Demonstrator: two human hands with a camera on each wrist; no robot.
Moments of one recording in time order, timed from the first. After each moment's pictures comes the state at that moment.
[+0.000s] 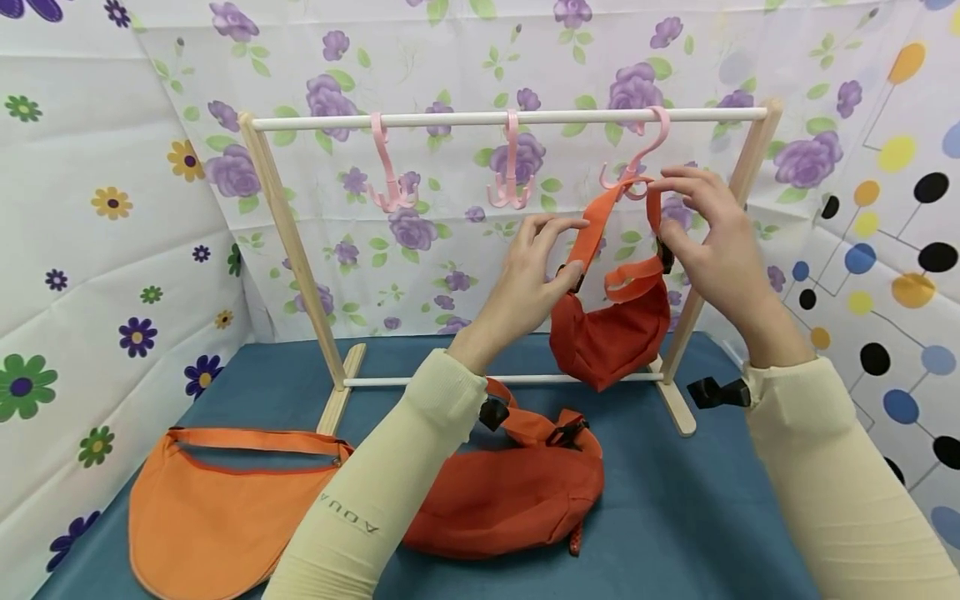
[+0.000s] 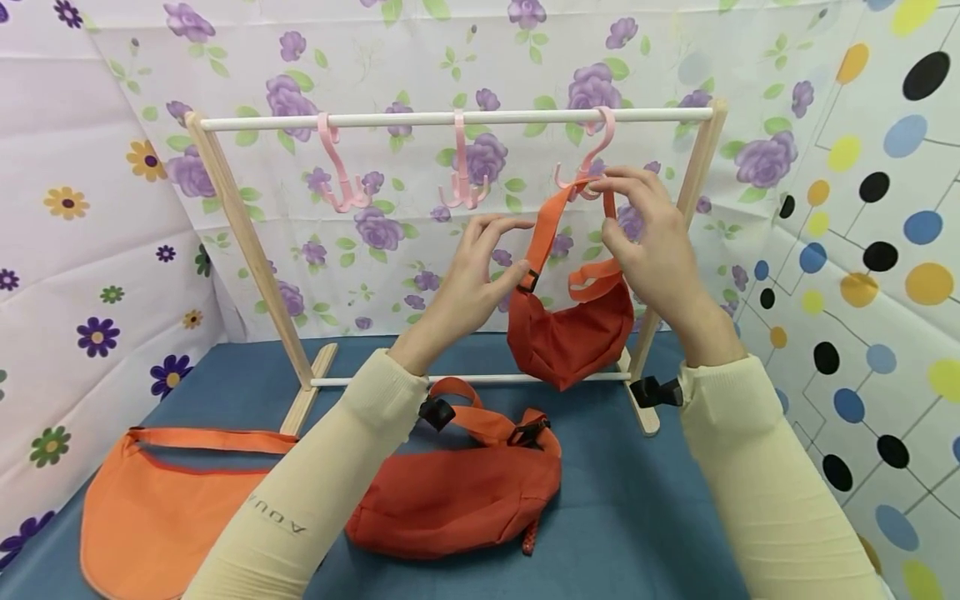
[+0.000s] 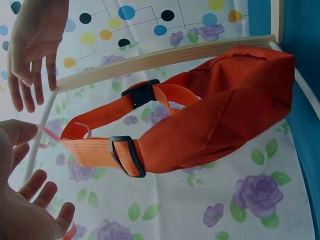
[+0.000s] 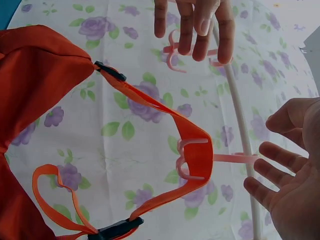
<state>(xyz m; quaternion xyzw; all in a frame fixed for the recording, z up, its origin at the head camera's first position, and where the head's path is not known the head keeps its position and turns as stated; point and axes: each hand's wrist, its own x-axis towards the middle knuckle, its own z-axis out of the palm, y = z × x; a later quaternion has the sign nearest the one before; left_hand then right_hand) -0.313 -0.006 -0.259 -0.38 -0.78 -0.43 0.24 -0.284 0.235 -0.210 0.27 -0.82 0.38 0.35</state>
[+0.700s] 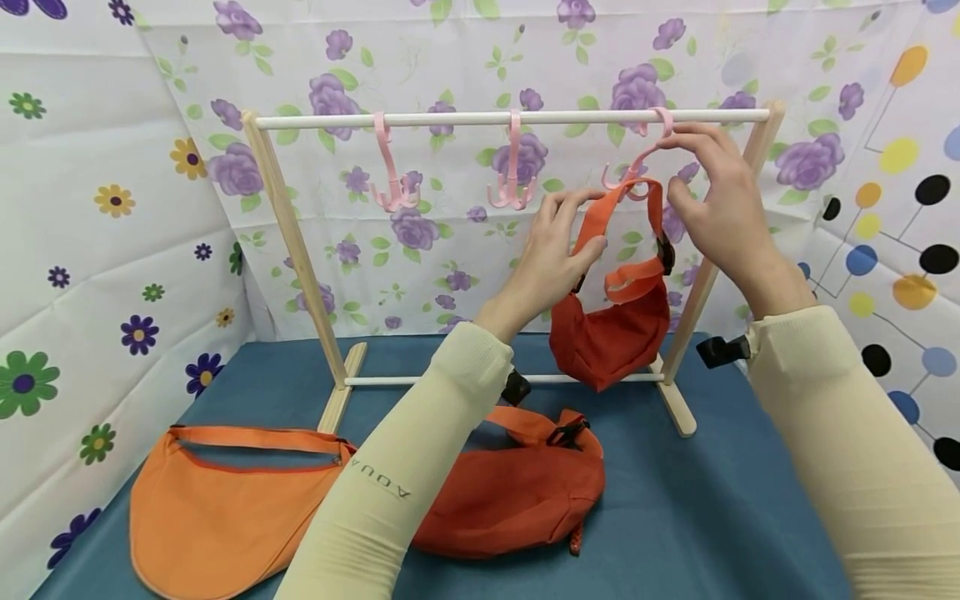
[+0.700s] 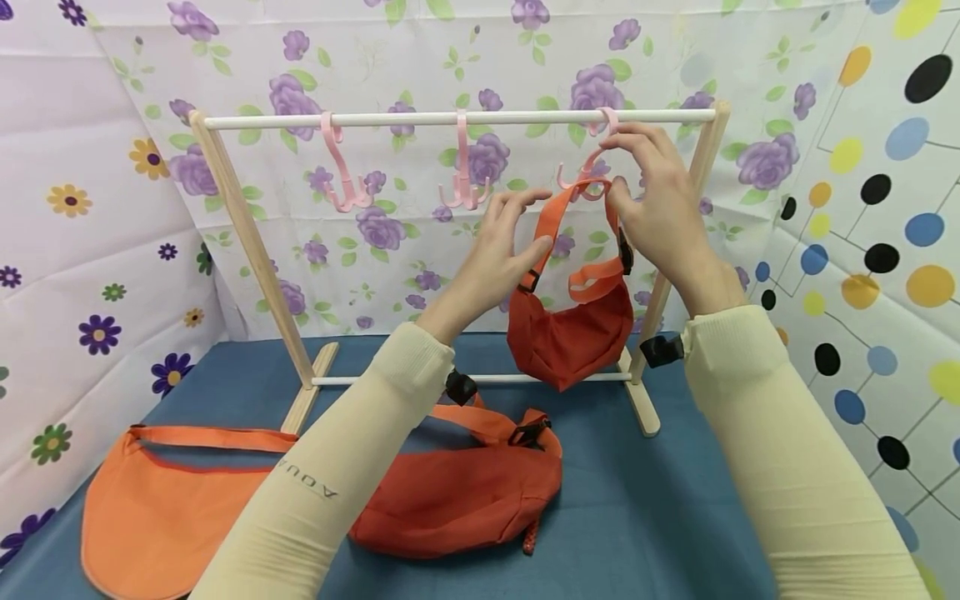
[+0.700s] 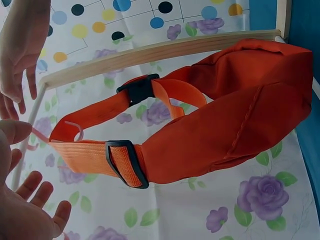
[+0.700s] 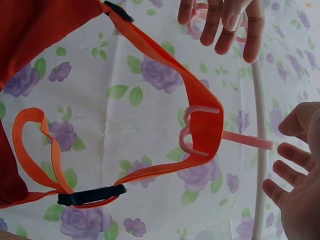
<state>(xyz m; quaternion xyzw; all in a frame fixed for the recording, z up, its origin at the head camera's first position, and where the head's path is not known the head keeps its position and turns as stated) -0.335 0.018 -0.239 -0.36 -0.80 -0.42 0.22 -0.317 0.238 -0.176 0.25 -0.82 0.32 0.40</state>
